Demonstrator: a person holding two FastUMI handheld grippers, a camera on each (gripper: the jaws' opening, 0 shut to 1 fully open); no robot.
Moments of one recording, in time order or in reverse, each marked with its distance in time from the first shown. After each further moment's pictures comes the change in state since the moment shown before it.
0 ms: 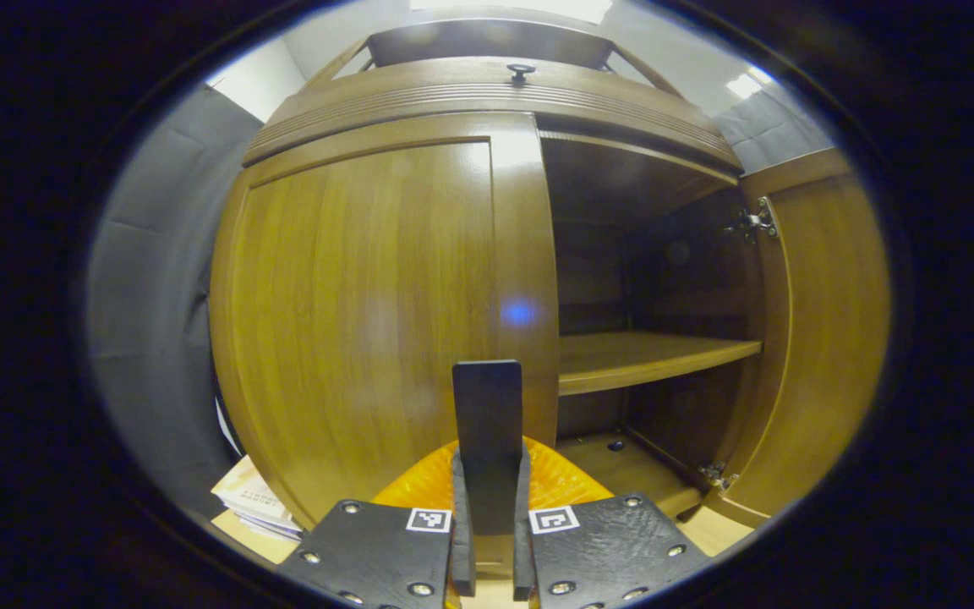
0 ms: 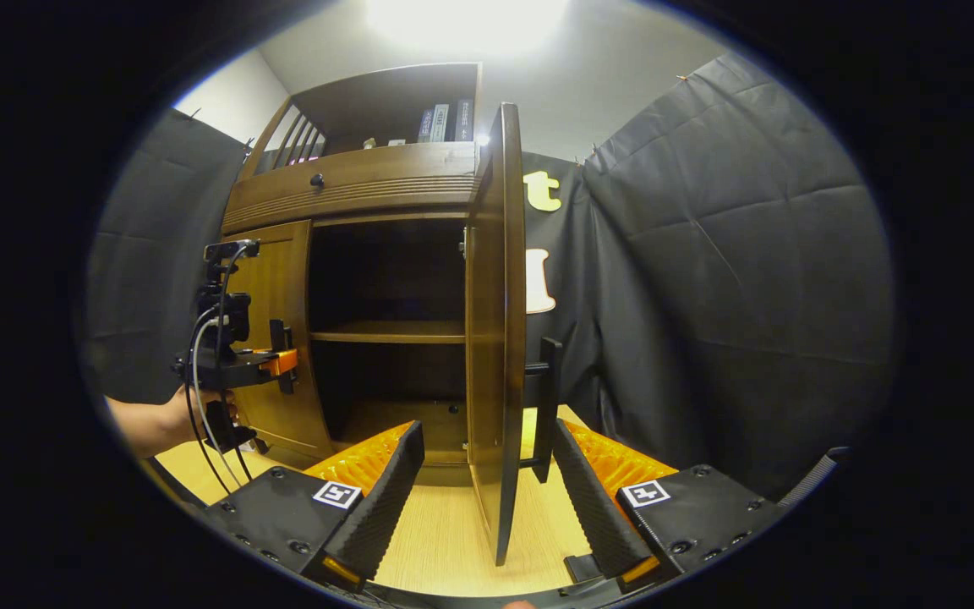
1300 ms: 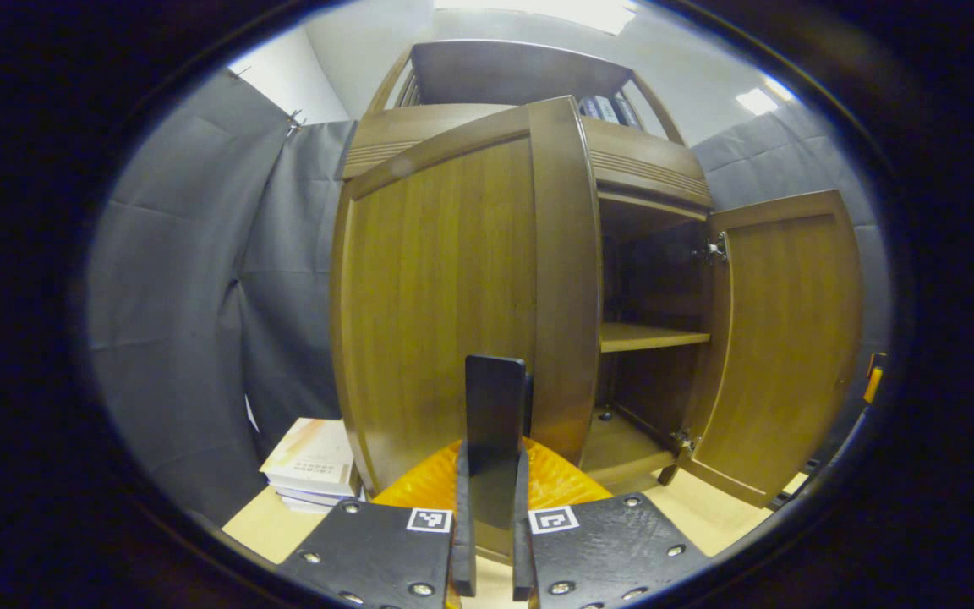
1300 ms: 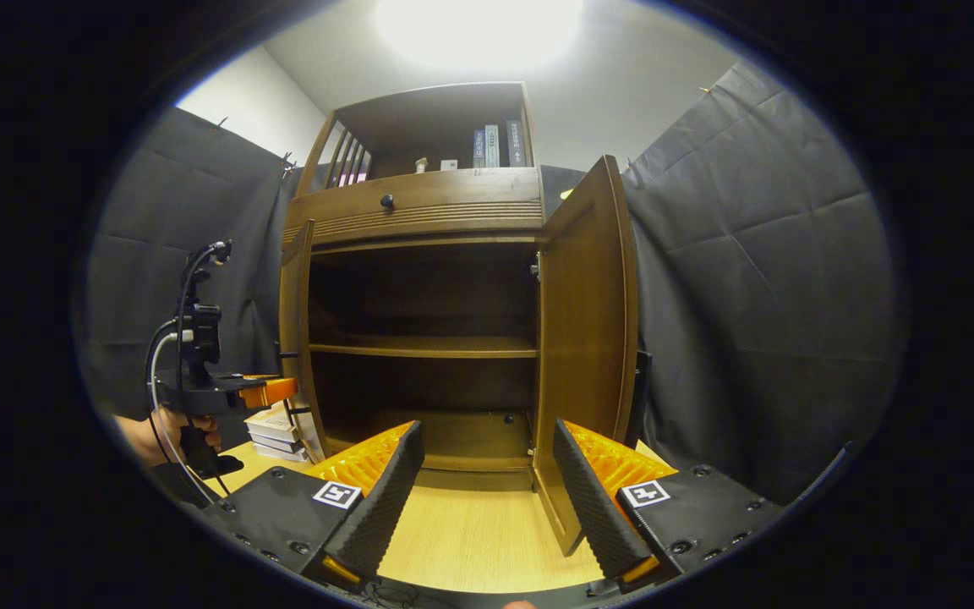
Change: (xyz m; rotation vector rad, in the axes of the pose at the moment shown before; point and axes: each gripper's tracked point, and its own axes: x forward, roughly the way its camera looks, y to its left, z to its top) left arm -0.147 0.058 -0.002 -0.031 0.025 0.011; right arm -0.044 0.088 0.016 0.004 -0.054 0.126
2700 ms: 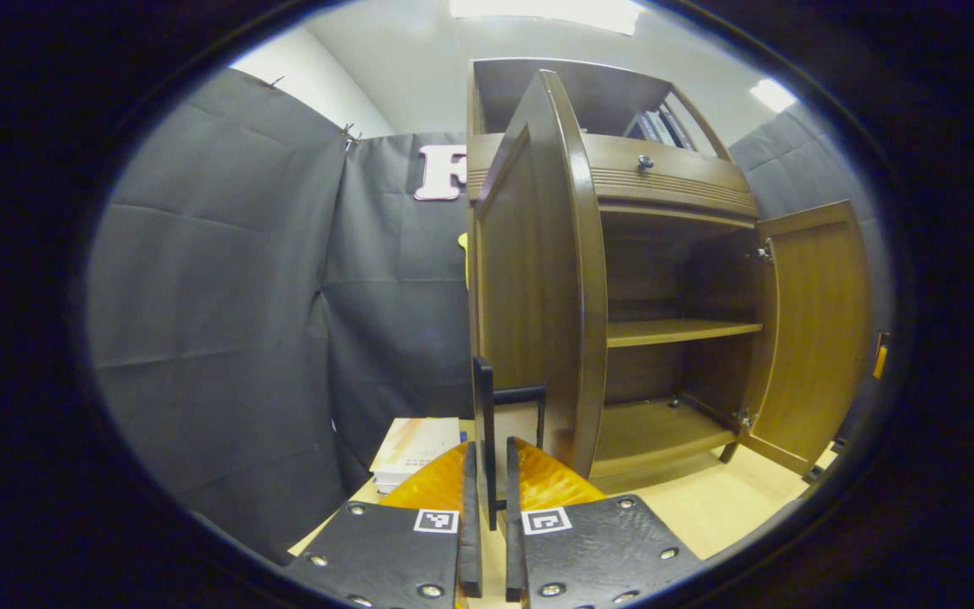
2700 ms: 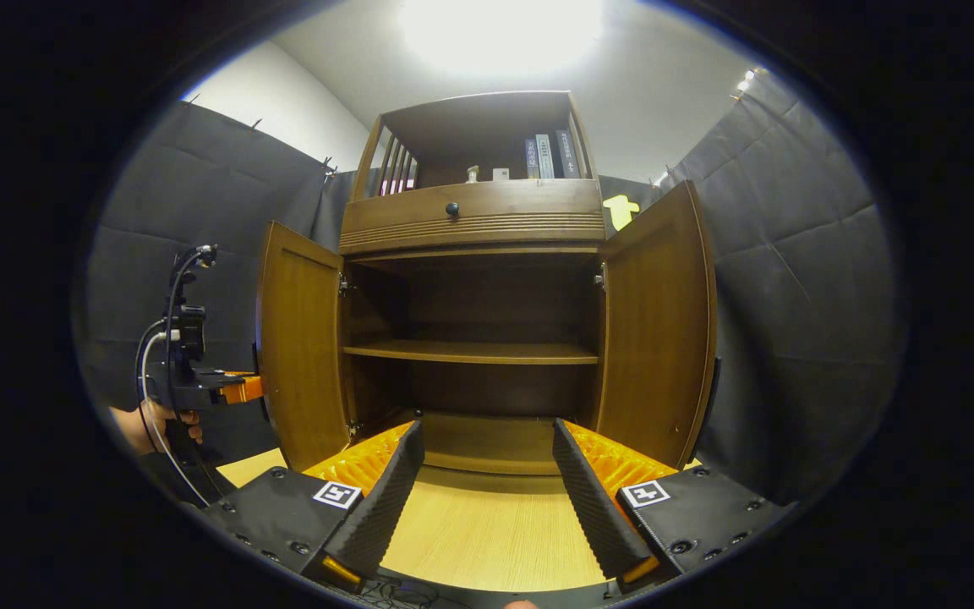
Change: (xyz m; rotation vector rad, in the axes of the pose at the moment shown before) left arm -0.078 0.102 -0.008 0.025 -0.028 0.200; right arm -0.011 0.073 0.005 -0.017 -0.022 0.120
